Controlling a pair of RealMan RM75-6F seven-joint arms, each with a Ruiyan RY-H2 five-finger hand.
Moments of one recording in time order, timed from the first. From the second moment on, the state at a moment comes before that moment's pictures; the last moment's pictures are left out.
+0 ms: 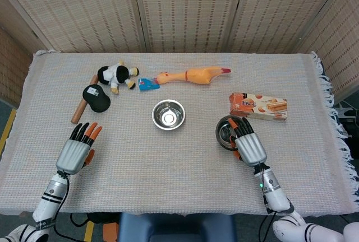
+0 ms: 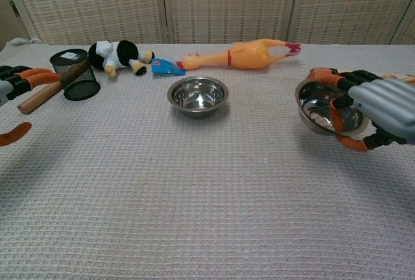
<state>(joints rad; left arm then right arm) -0.42 -1.51 -0.01 -1.23 1.49 1.35 0.25 0.43 -1.67 0.13 -1.19 -1.52 1.22 -0.29</state>
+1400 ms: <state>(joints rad) -0.36 -1.36 -0.05 -1.38 1.49 1.40 0.29 0.97 -2.09 0.30 -0.68 -1.42 0.98 0.07</state>
